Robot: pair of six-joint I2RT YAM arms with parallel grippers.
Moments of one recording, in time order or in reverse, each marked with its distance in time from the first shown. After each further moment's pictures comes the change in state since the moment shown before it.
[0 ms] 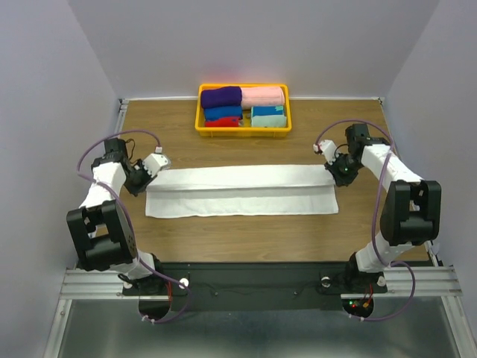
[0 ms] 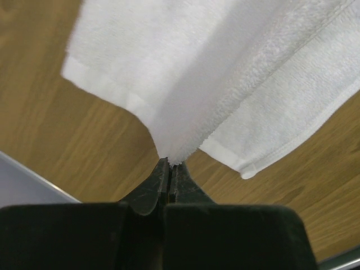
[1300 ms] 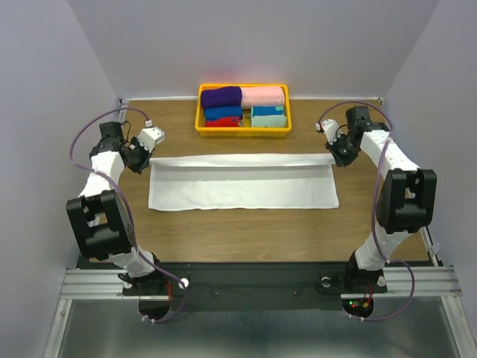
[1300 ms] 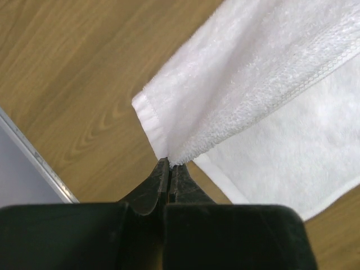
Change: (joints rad) left arm -0.013 0.122 0.198 0.198 0.150 -0.297; right arm 0.000 0.137 0.252 0.056 0.048 0.111
